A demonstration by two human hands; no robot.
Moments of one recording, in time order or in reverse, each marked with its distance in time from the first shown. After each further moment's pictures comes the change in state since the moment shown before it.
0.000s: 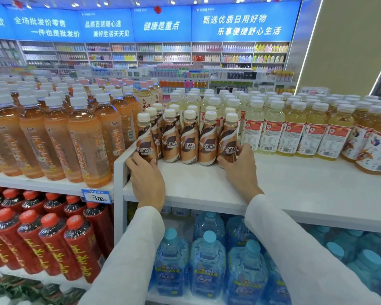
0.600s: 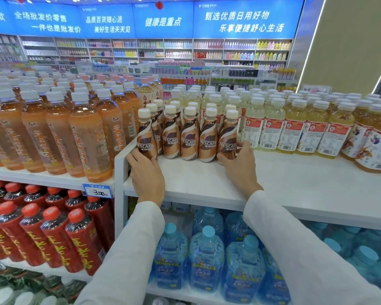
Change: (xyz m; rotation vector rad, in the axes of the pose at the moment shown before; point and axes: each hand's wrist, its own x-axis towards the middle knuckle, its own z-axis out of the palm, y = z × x) left_hand 0.001 -0.003 0.001 0.013 -0.002 0.010; right_hand -0.003 -0.006 -0.001 0.006 -0.040 0.068
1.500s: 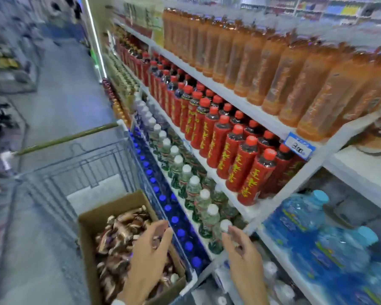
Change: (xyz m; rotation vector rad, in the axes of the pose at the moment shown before) left_hand -0.259 -0.287 -0.293 -0.186 0.170 -0.599; right_hand -0.385 -0.011 0.151 0.175 -1.071 0.123
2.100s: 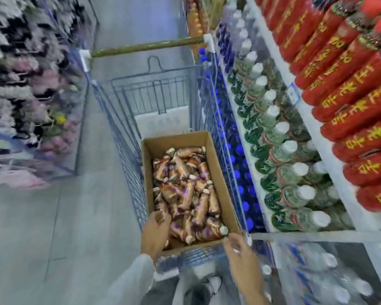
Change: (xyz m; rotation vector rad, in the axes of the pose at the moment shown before) left_hand 0.000 -0.234 -0.095 0.023 0.313 -0.749; right_hand -0.017 0.100 0.167 -0.401 -0.433 0.300
